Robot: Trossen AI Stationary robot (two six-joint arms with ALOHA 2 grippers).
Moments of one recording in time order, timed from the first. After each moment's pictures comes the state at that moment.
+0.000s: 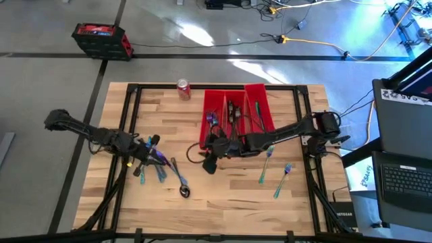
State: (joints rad) left arm -0.31 0.36 0.05 0.05 0.04 0.06; right arm 0.17 1.86 1.27 -0.02 0.21 0.45
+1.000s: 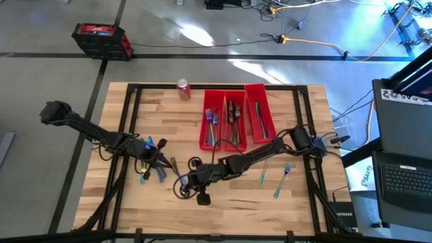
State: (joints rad) left arm -0.33 0.77 0.06 0.32 -0.04 0.06; right arm 0.30 2.21 1.55 0.07 -0.06 0.18
